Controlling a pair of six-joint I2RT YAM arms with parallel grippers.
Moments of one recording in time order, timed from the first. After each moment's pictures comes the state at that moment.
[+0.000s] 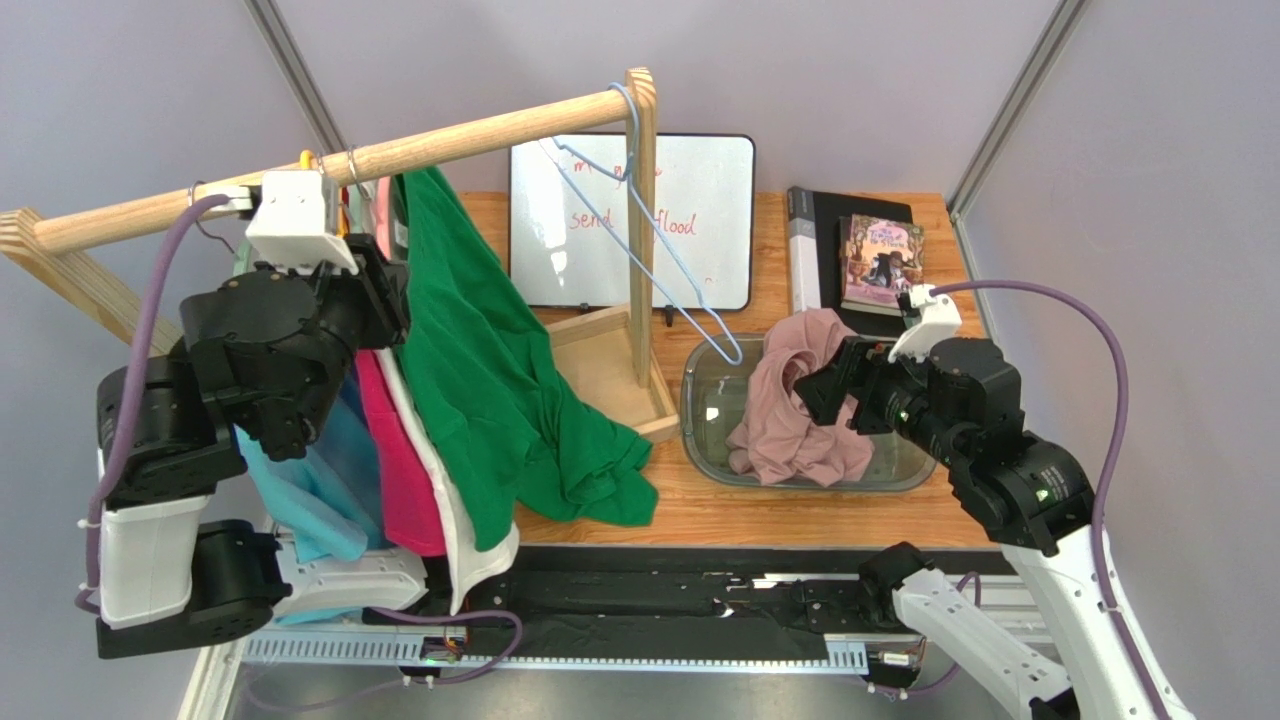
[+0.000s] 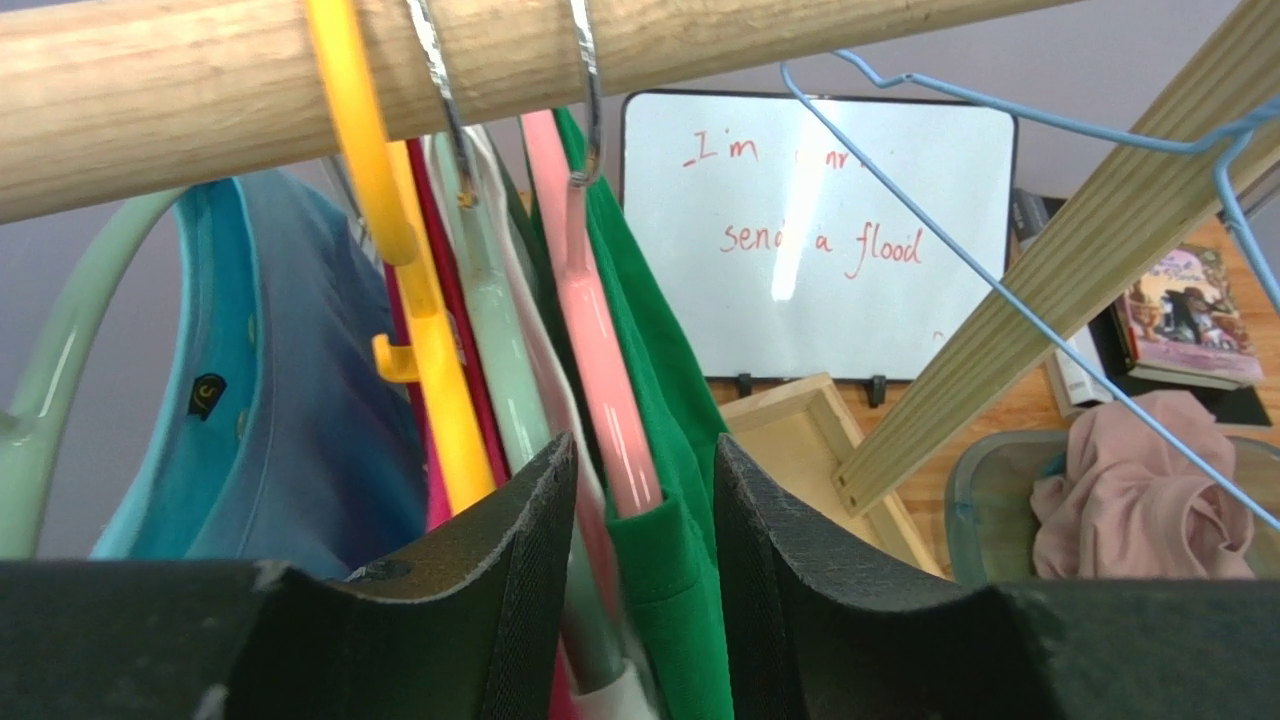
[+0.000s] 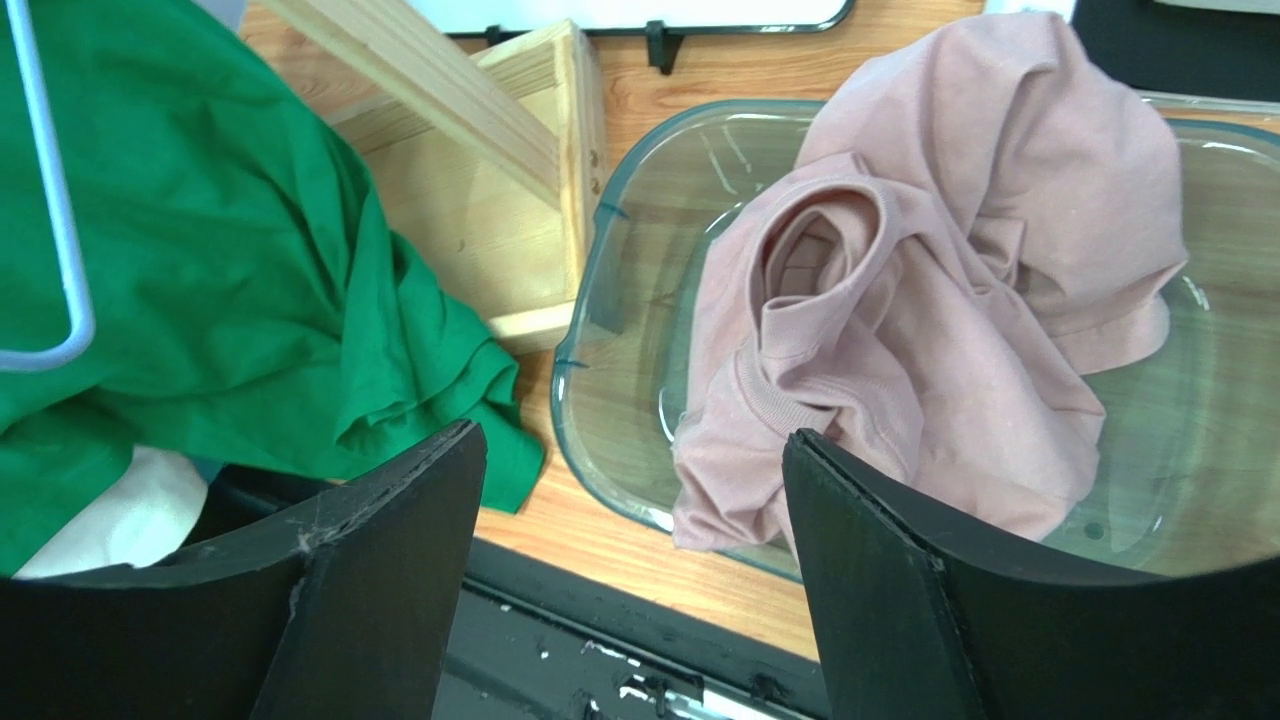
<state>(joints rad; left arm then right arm) -1.07 1.09 2.07 -1.26 -1.01 -0.29 0.45 0.70 1.12 -0.88 -0.02 0.44</state>
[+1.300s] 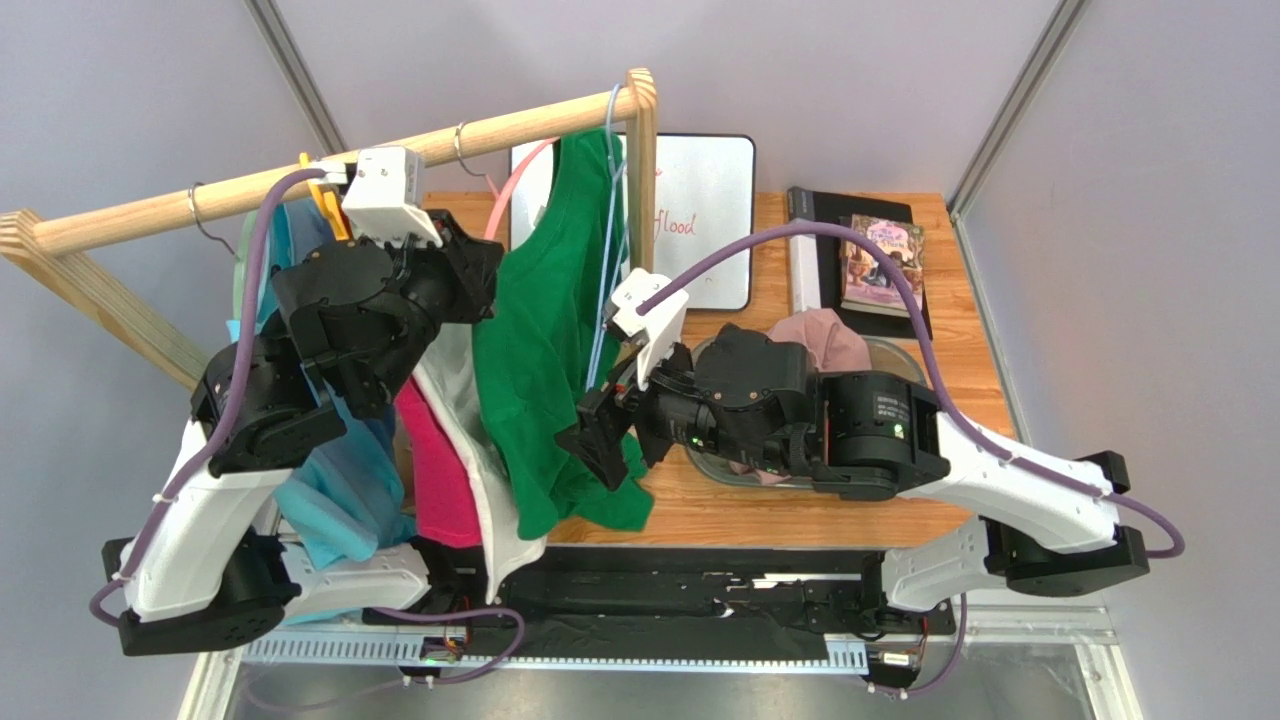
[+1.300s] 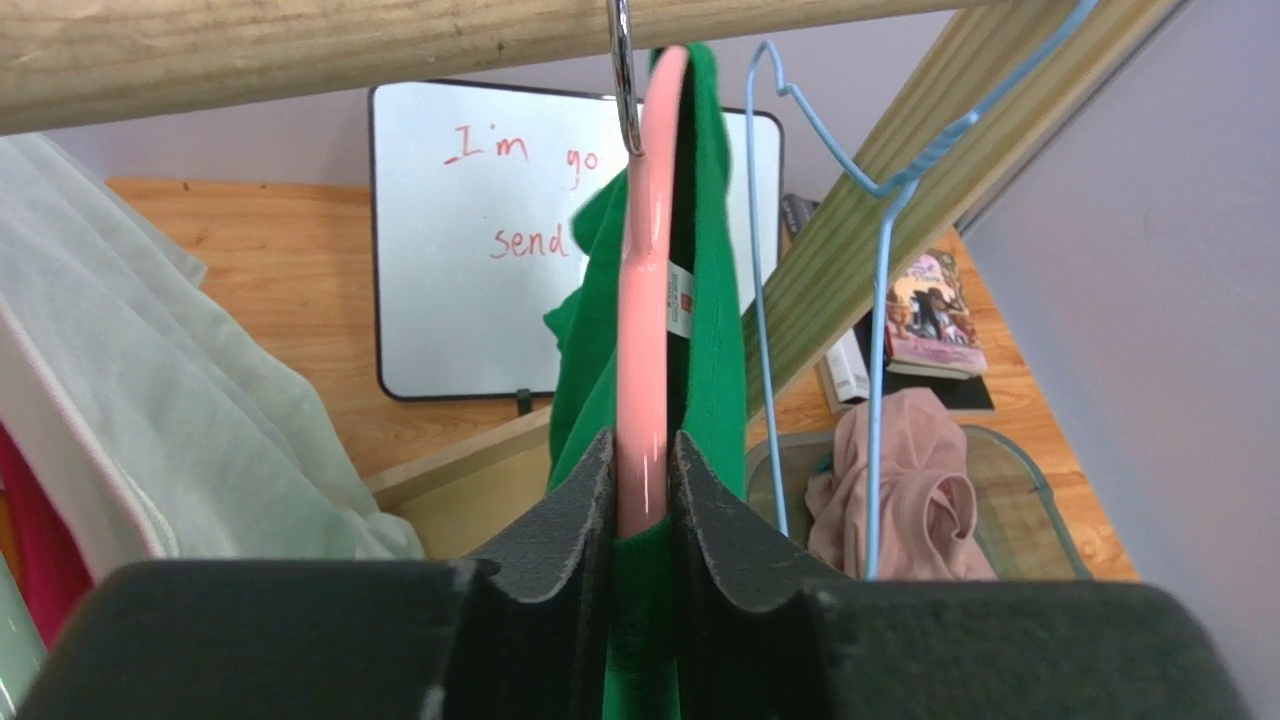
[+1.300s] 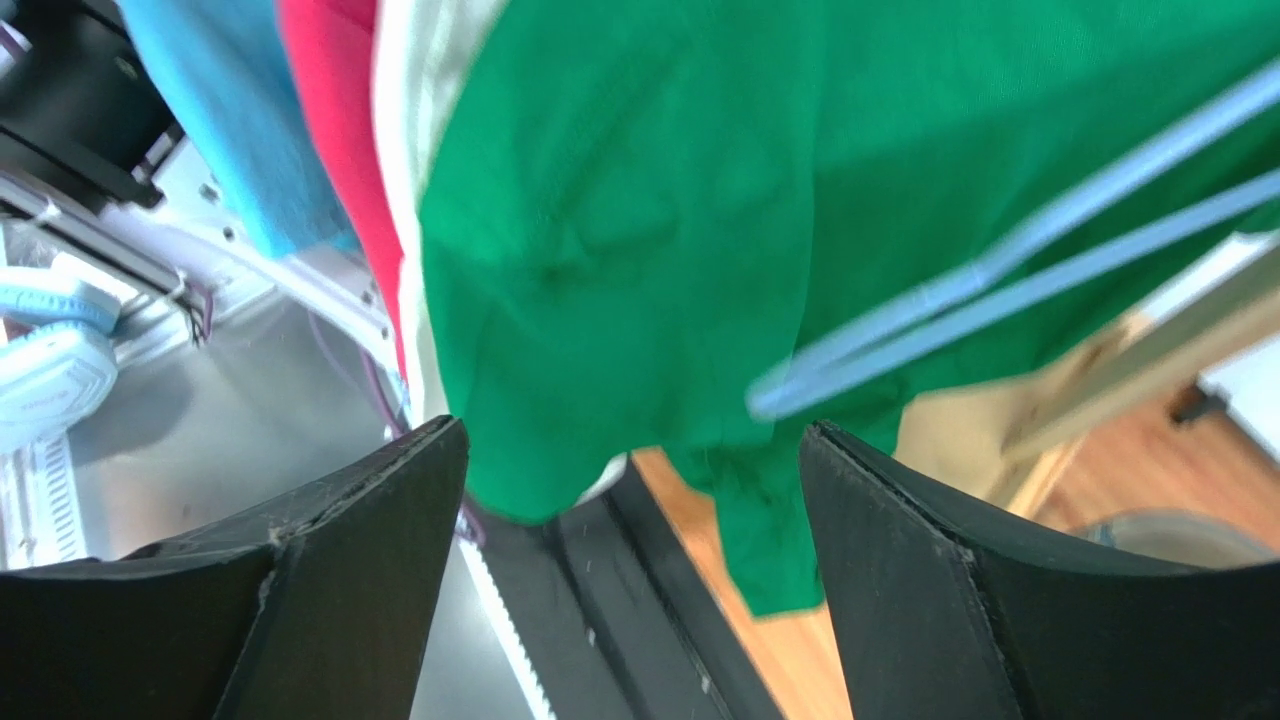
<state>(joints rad) -0.98 1.11 1.87 -0.93 -0.72 -0.38 1.42 1.36 1.83 -0.79 0.32 0.29</state>
